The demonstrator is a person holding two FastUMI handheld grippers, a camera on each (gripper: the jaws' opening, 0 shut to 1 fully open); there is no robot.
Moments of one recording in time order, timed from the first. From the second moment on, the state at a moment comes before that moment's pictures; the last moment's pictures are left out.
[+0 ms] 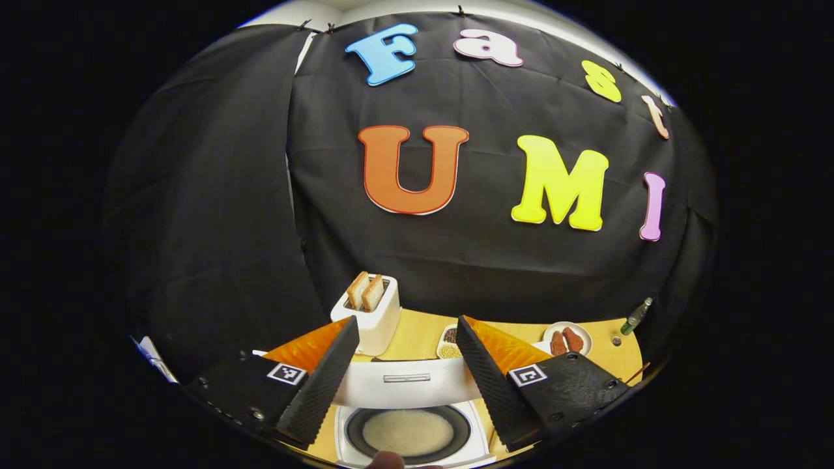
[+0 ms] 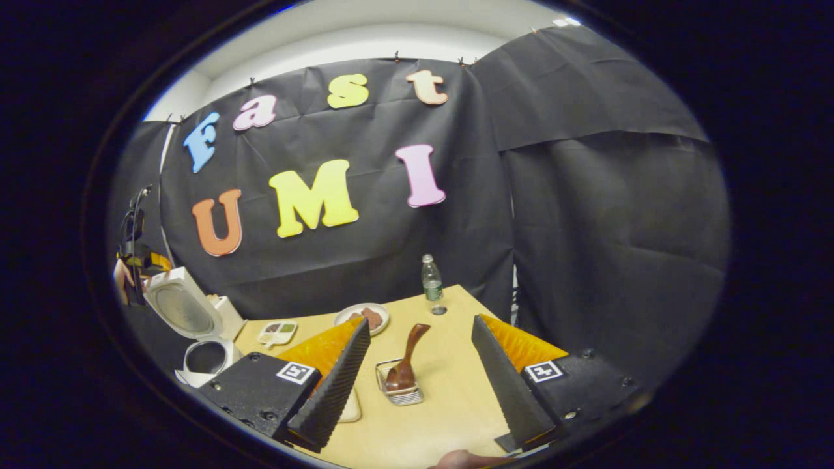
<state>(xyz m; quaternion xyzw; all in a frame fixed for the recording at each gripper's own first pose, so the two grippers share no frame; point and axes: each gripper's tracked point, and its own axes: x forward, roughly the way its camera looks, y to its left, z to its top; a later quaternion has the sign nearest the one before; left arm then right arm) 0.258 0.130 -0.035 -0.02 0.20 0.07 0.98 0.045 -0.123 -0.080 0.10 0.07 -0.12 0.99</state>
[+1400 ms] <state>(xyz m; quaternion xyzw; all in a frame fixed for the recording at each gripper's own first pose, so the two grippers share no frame) 0.099 0.095 -0.223 -0.05 0.33 0.05 0.94 0.026 0.073 -0.109 0.08 0.13 0.04 0.99</state>
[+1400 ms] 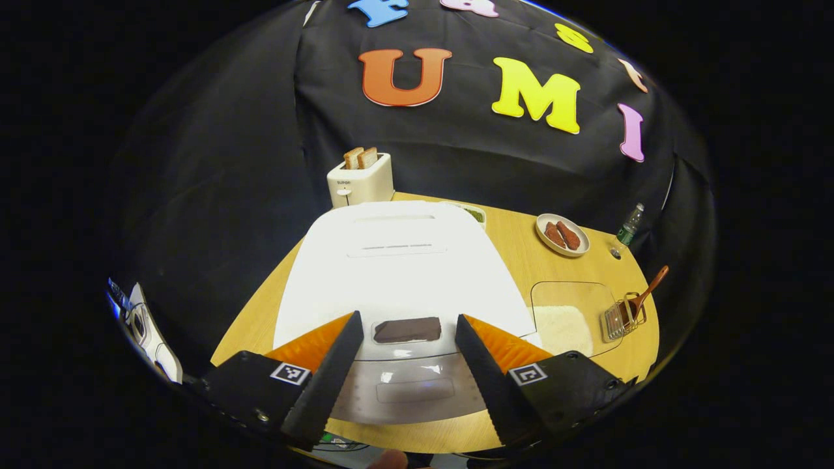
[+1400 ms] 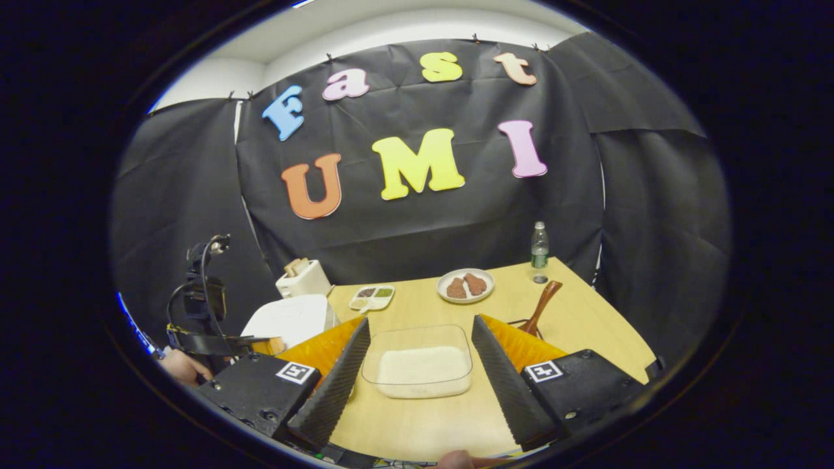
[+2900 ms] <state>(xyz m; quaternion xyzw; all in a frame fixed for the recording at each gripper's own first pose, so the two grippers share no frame) 0.019 0.063 -0.025 -0.01 0.05 -0.02 1.00 0.010 0.043 -0.018 0.02 0.01 0.01 1.00</state>
